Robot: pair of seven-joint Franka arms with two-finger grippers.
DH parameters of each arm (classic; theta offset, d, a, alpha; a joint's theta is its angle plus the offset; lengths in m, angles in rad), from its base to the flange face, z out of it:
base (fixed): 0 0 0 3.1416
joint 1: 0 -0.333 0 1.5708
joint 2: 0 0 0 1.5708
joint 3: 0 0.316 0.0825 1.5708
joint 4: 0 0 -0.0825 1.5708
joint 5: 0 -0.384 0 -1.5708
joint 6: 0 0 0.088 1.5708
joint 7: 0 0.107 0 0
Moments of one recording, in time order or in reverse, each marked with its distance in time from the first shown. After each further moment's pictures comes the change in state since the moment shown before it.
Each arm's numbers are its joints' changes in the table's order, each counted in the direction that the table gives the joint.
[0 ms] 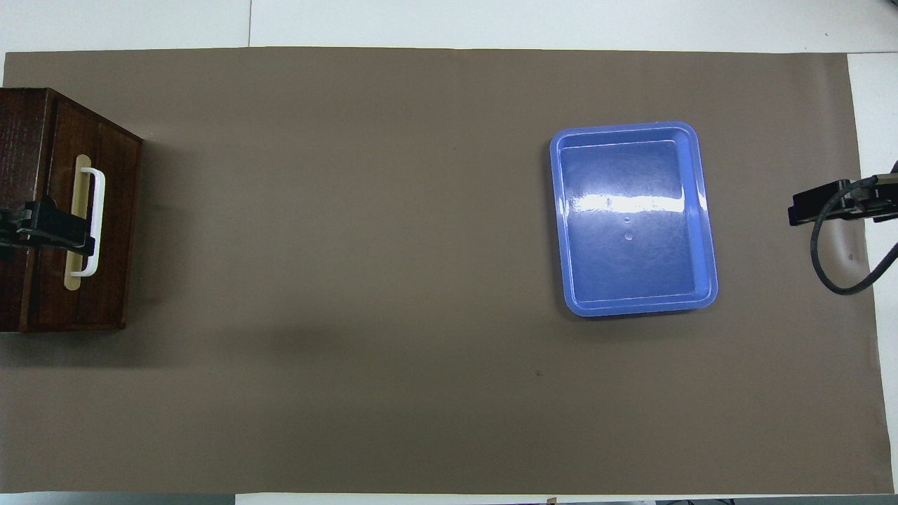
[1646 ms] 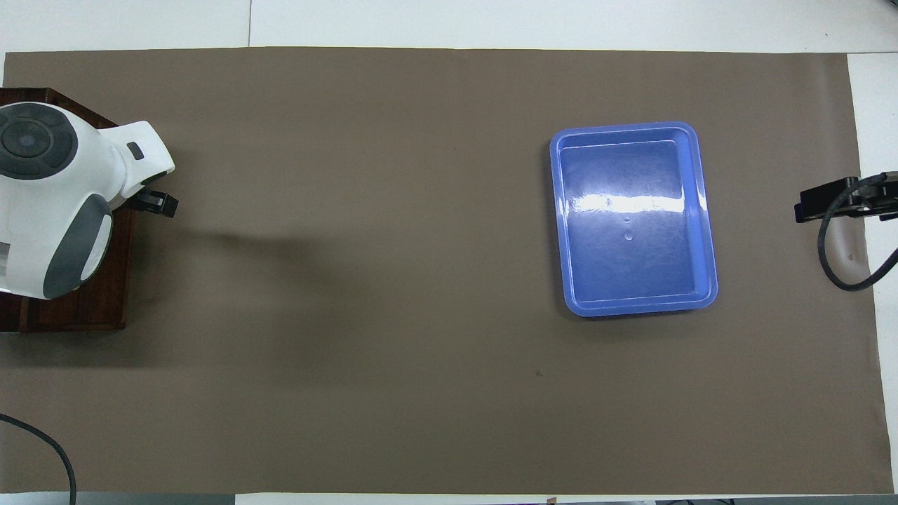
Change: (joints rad) left arm 0.079 0.174 -0.008 -0.321 -0.496 0.669 0.002; right arm 0.010 0.000 -0.006 -0.007 0.000 0.010 0.000
